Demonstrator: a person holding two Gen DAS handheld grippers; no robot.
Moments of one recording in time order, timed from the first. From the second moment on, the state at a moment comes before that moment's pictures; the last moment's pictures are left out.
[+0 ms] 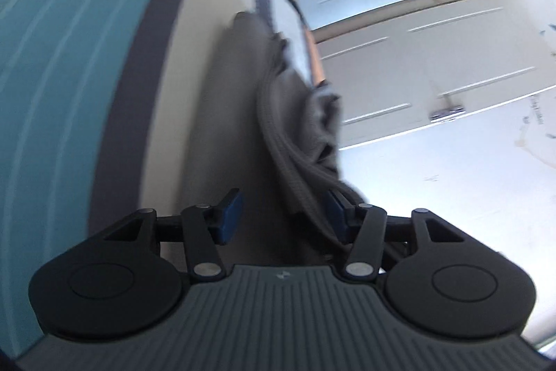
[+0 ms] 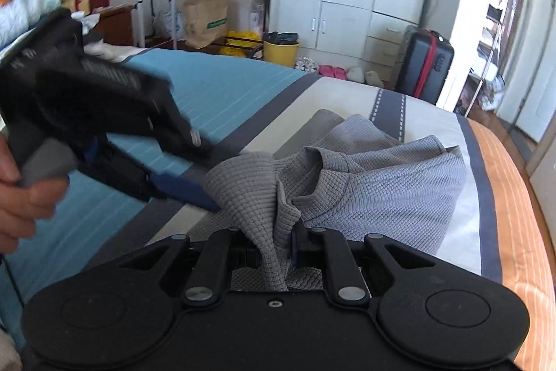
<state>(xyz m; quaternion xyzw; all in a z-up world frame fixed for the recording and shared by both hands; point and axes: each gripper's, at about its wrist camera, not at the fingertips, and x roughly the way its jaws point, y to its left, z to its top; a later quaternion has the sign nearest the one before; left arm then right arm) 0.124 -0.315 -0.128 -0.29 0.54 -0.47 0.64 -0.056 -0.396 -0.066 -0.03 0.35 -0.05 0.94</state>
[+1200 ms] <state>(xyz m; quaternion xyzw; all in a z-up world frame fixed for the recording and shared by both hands) 0.097 -0.329 -0.103 -0.06 0.48 -0.45 0.75 -0.123 -0.426 -0.049 0.12 0.37 -0.13 0.91</state>
